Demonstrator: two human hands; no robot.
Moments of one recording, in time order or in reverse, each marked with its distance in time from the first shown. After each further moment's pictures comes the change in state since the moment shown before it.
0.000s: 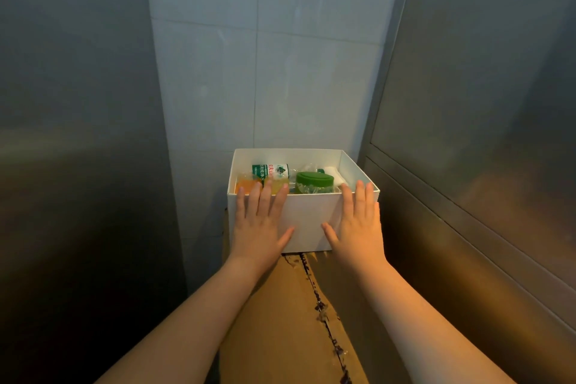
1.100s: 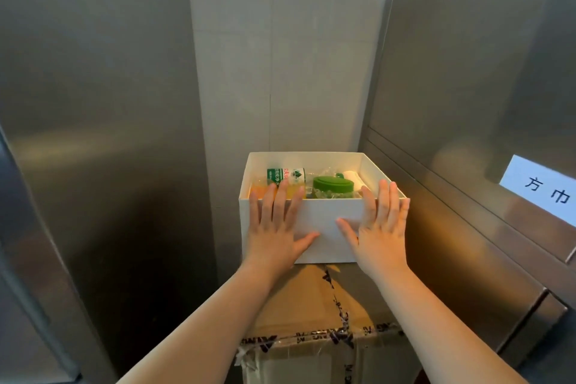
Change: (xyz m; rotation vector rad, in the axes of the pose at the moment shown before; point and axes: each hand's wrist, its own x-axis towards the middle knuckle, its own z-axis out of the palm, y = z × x) left_hand -0.131 0.065 -0.115 0.028 0.089 -0.015; right_hand -0.149 0.048 -0.072 0.047 0.315 -0.105
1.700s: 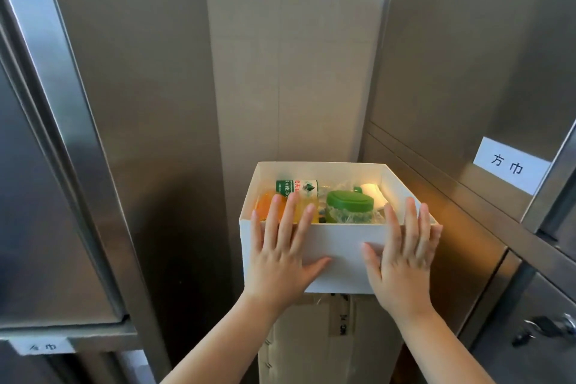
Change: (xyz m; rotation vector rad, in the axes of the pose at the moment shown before) left_hand -0.087 0.026 -0.072 -0.040 0.251 0.046; right_hand -0.094 0.008 -0.079 0.124 0.295 -0.036
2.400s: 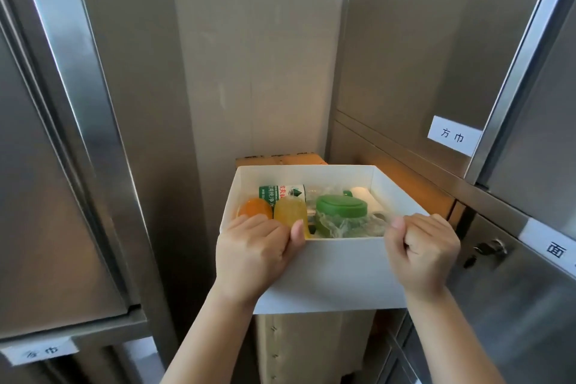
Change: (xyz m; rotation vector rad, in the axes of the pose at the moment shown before) left_hand 0.004 -0.041 -0.110 -0.411 0.383 0.178; right_hand 0.011 -0.046 -0.108 0.221 0.424 -0.056
